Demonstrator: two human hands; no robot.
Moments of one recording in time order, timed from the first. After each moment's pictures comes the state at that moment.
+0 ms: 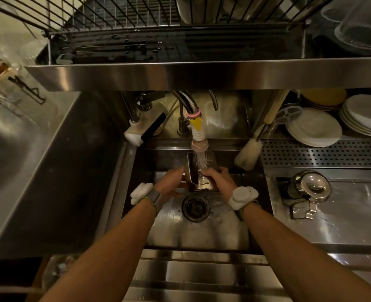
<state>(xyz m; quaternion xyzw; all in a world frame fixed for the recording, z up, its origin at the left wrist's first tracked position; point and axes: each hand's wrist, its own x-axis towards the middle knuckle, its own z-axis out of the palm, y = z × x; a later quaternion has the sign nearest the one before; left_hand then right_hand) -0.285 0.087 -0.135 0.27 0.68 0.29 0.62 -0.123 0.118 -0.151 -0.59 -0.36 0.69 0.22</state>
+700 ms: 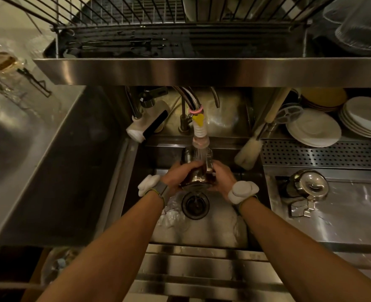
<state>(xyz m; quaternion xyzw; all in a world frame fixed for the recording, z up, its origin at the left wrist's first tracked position) -0.271 0.096 -0.129 0.23 0.60 0.40 0.65 -0.134 0.117 -0.124 -0.59 -0.33 0.69 0.26</state>
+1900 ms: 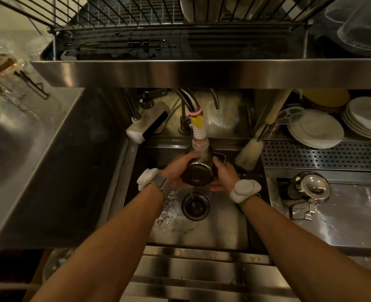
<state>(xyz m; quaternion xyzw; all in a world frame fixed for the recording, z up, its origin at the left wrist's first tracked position) -0.268 0.108 -0.104 0.23 0.63 0.33 0.67 -0.125 0.132 -0.138 -0.63 -0.34 0.67 0.22</state>
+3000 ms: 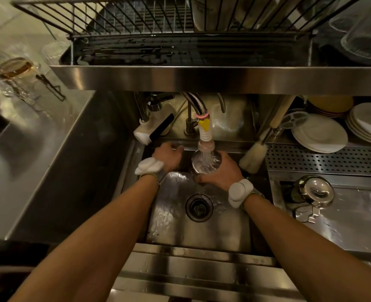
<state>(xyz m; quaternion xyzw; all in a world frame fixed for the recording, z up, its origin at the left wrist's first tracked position) -0.309 0.117 -0.081 0.44 0.83 0.18 0.28 -0.130 0.126 -0.115 -0.57 -0.68 0.43 0.19</state>
